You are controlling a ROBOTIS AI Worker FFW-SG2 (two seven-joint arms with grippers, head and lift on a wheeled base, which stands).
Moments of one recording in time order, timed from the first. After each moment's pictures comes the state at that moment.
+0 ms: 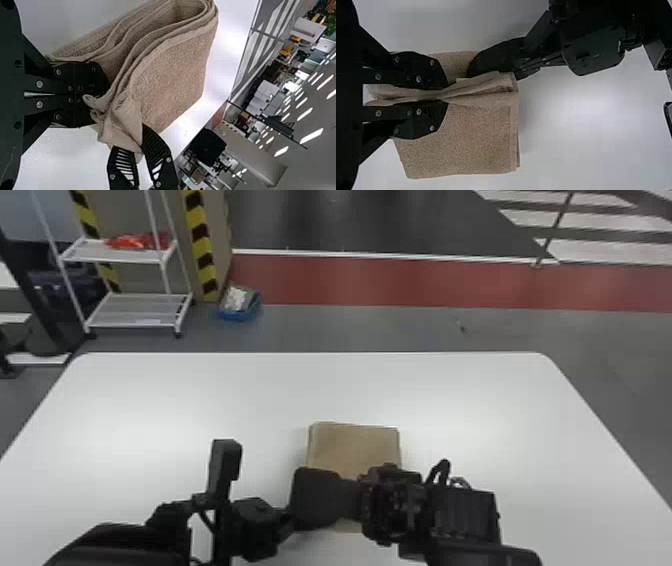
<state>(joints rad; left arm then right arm) 0.10 0.01 -0.09 -1.73 0.00 0.76 -0.96 0.00 -0.22 0.75 -2.08 1.52 0.90 1.36</state>
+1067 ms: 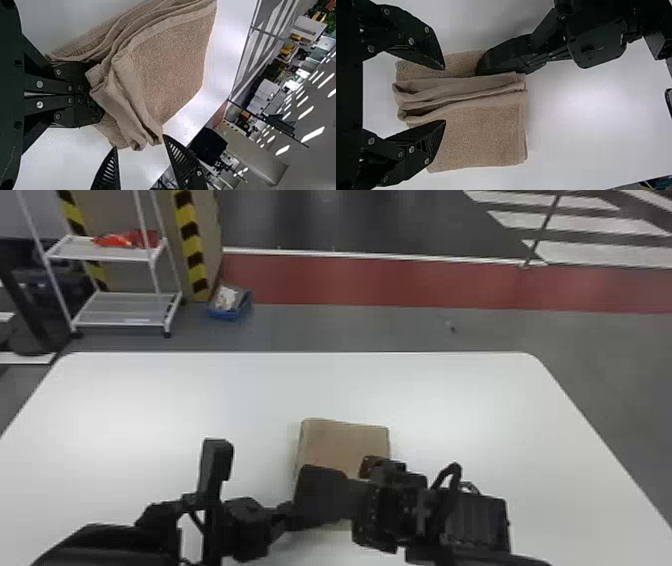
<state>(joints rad) 0.10 0.01 -0.10 -1.73 0.00 0.76 -0.96 0.04 -0.24 0.73 -2.13 1.53 0.93 1.36</state>
